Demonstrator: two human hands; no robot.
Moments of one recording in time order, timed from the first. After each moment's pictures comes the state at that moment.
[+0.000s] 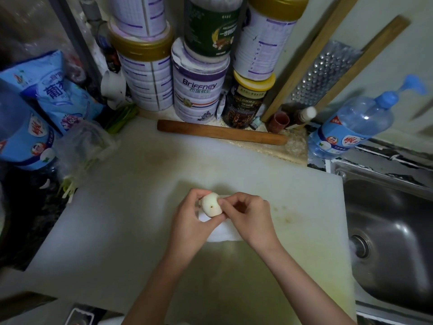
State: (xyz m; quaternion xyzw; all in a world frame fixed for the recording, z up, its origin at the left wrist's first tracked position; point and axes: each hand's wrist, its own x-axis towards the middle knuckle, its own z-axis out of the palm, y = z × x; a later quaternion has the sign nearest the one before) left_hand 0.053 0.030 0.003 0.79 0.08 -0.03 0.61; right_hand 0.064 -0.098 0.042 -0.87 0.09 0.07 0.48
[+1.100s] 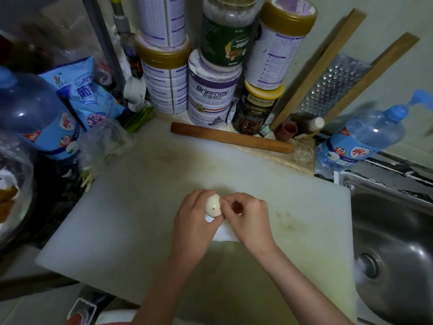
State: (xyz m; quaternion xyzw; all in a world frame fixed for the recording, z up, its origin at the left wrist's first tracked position) left_hand 0.042 0.020 0.014 0.91 0.05 0.11 0.41; right_hand 0.059 -0.096 0.045 -0.91 0.00 0.02 0.42
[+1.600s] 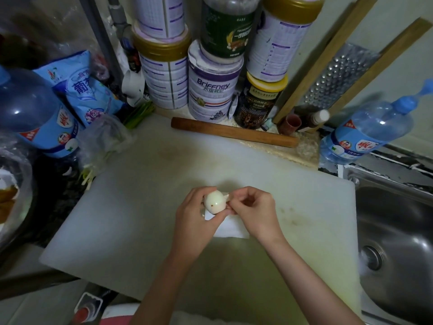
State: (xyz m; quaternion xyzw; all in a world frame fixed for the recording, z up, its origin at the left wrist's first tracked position) left_hand 0.040 0.028 0.013 0.82 0.06 0.08 0.56; right_hand 0.068 -0.102 0.043 -0.82 0.13 0.10 0.55
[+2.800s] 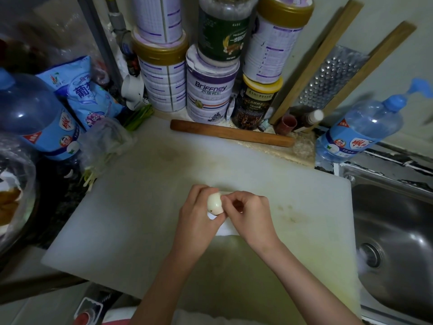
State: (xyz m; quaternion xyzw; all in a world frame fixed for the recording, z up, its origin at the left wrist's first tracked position) left_hand 0.038 0.027 0.013 0.89 0.02 0.09 0.45; right_hand 0.052 -0.093 0.046 -0.92 -0.02 0.02 0.40
